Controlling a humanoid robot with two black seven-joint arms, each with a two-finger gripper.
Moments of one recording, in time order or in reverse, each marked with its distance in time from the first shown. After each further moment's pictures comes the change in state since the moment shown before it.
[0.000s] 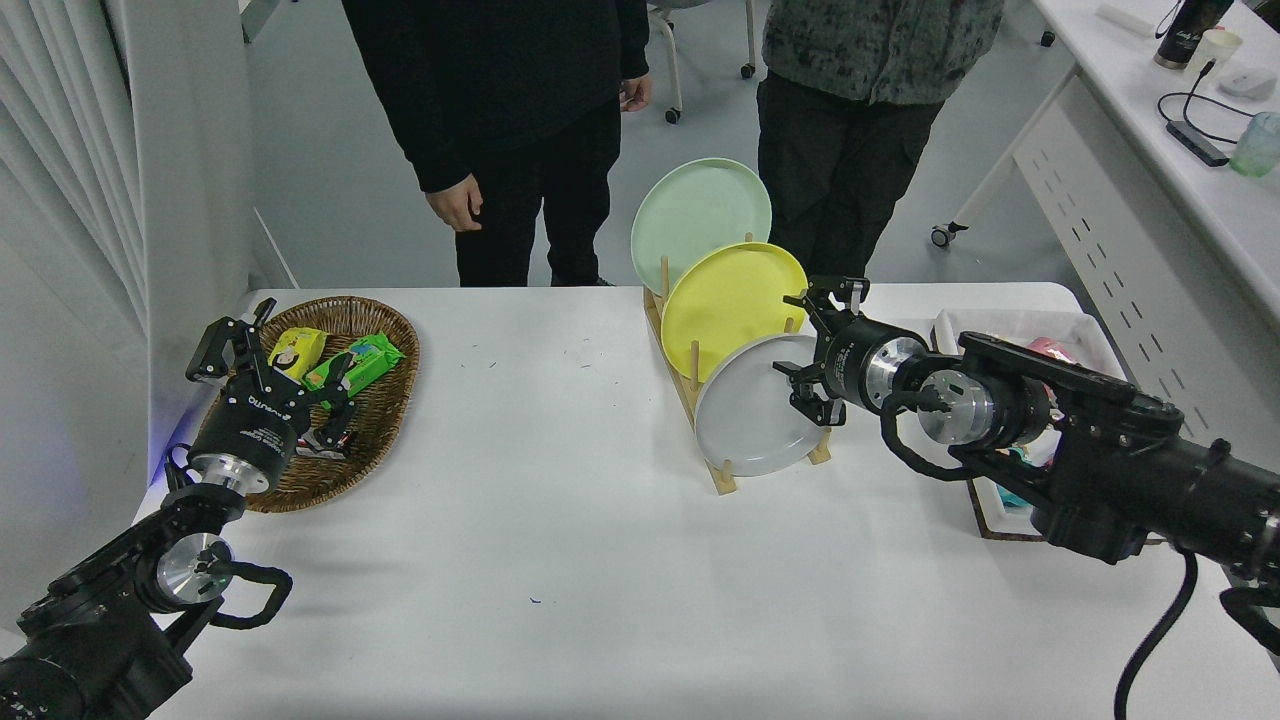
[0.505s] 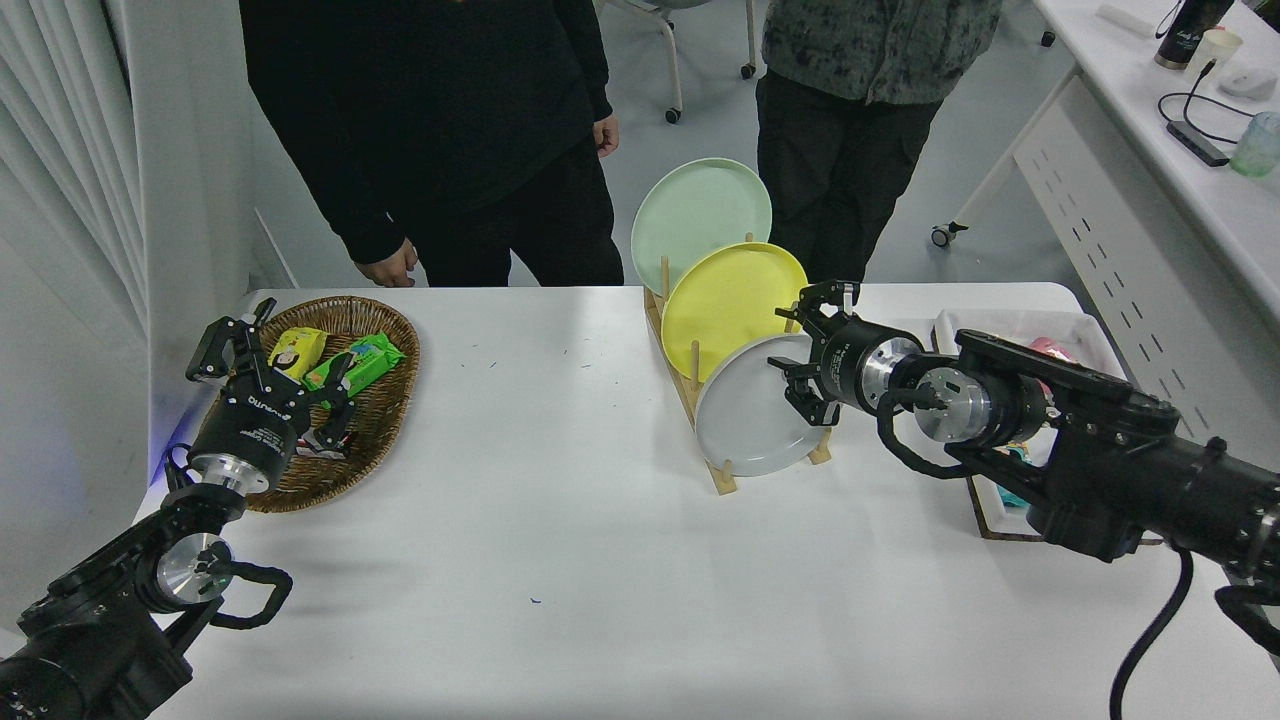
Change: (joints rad) left arm 0.000 0.000 0.000 0.000 0.000 0.000 0.000; right arm 0.008 0.005 0.008 0.000 0.009 -0.001 -0.030
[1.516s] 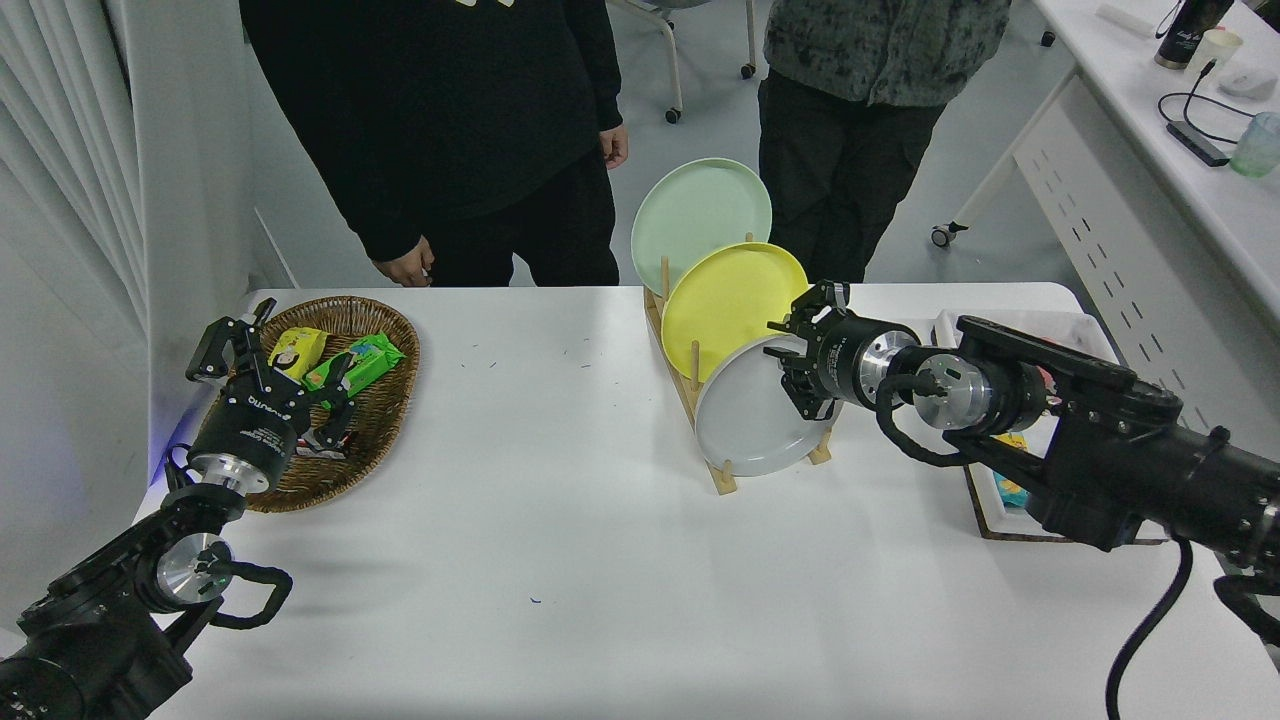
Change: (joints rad) left arm 0.000 0.000 0.000 0.000 0.000 0.000 0.000; right arm 0.017 -0.001 0.007 0.003 0.021 -0.004 -0.056
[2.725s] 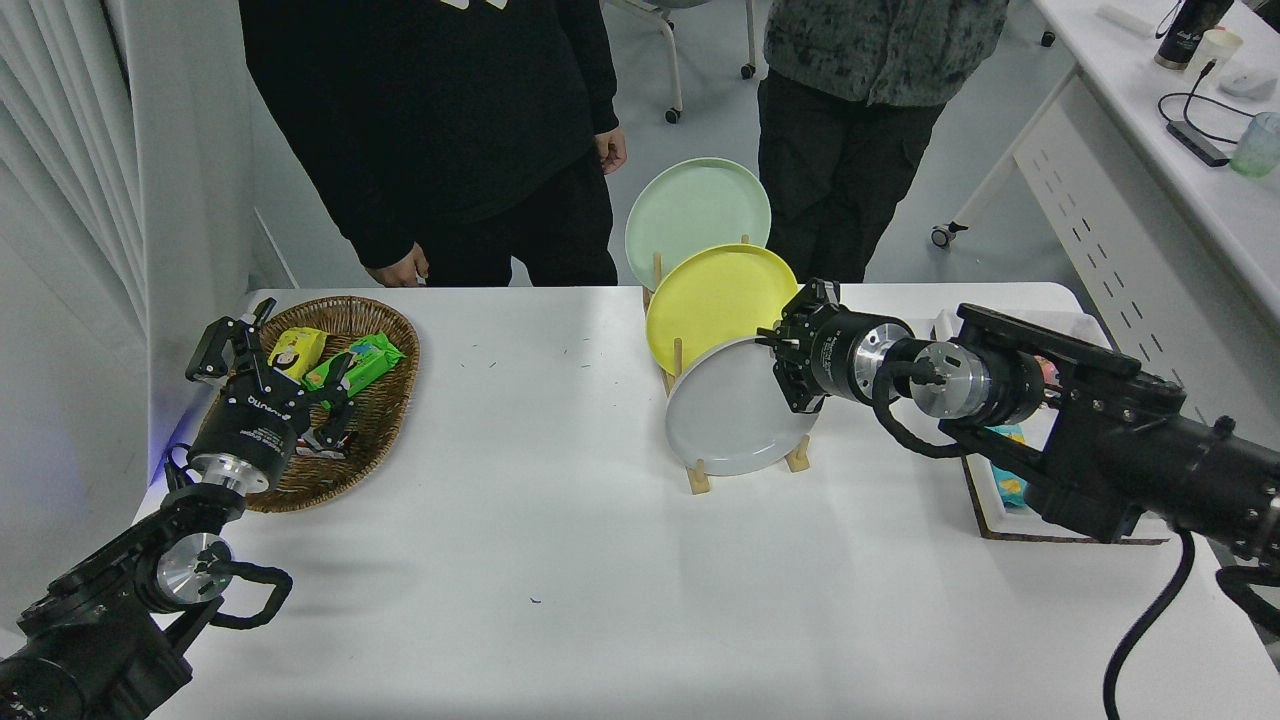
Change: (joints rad) left arm 0.000 0.000 0.000 0.000 0.000 0.000 0.000; right arm 0.025 -0.017 0.001 0.053 0.048 -0.020 -0.038
